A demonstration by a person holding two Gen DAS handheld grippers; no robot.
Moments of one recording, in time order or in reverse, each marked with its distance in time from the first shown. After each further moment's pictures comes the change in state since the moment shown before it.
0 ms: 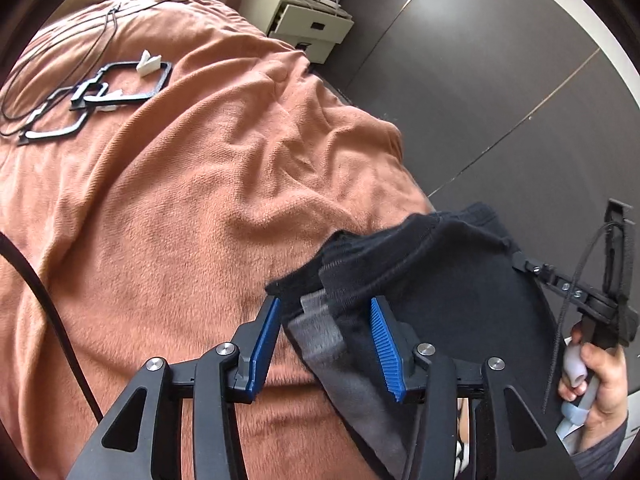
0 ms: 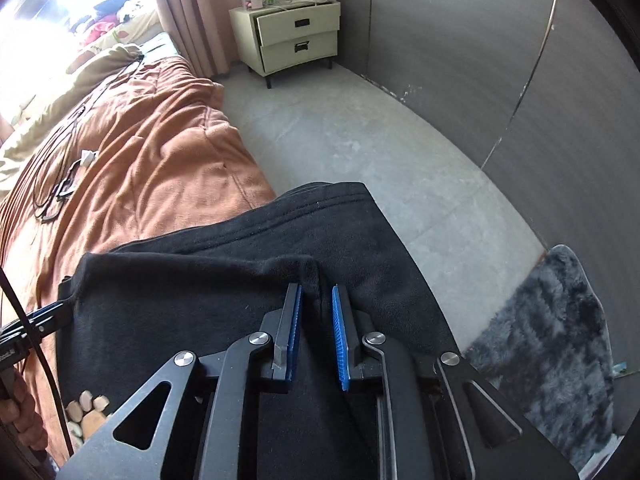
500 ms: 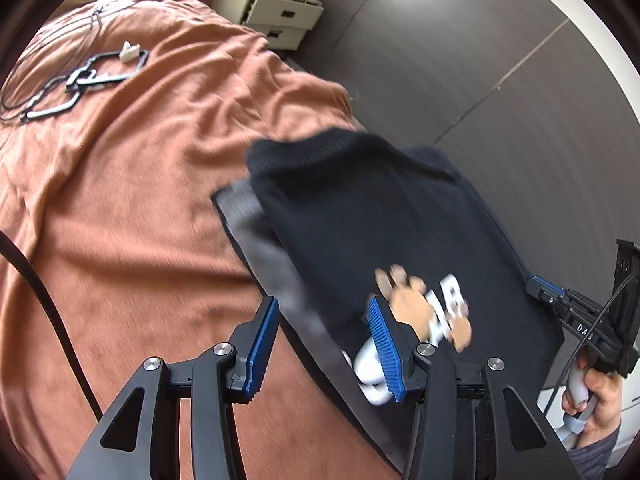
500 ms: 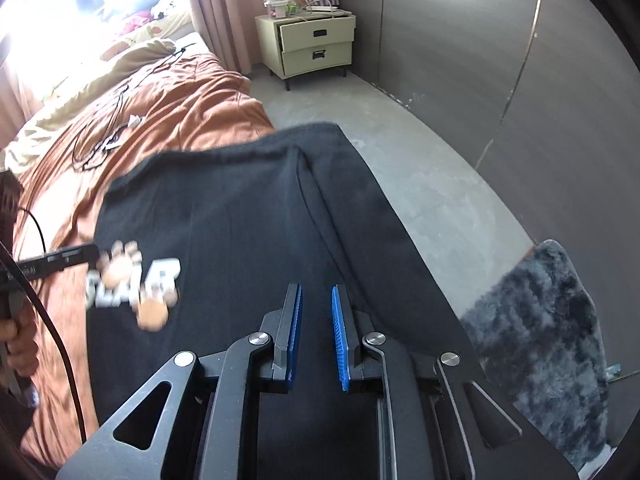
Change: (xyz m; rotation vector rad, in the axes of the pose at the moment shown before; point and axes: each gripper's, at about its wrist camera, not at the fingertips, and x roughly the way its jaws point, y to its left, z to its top) left arm -0.025 -0.044 -0.062 0.055 0.053 -0.054; right arm -0.085 -0.036 -0.111 -0.065 -0.039 0.029
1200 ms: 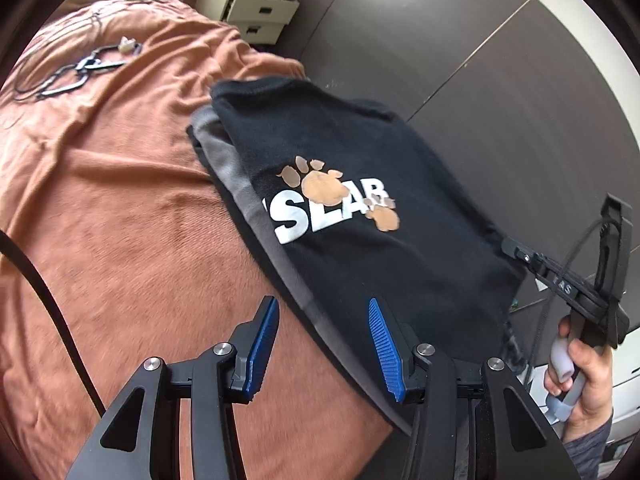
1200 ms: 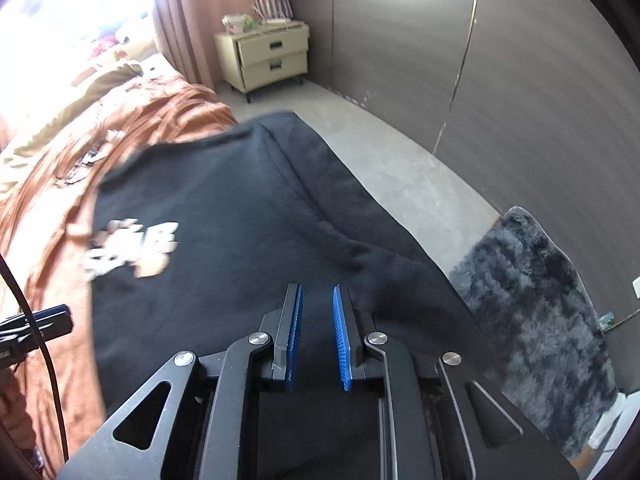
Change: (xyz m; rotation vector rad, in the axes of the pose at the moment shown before) left arm -0.056 -0.046 -0.084 0.039 -0.003 -0.028; right arm -0.064 0.016 -0.057 0.122 -0.062 -0.095
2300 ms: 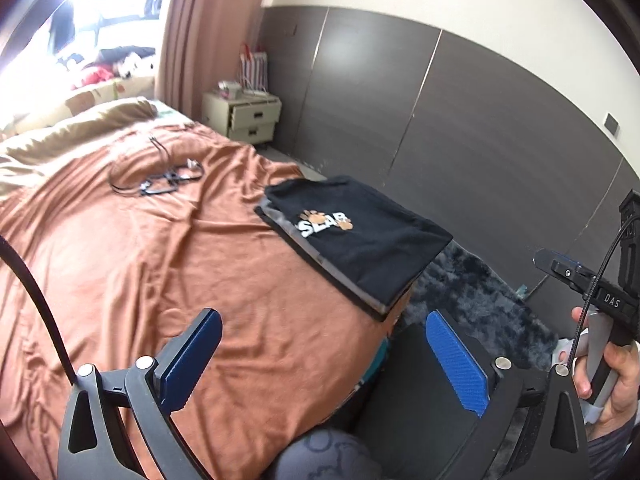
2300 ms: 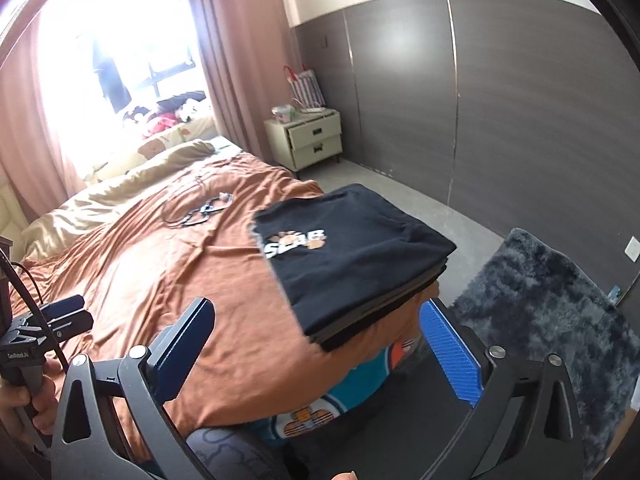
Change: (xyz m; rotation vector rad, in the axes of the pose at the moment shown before) left arm -0.275 -0.038 -0.152 0.240 -0.301 0.117; right arm -0.288 0.074 -0.191 0.070 -0.297 0.128
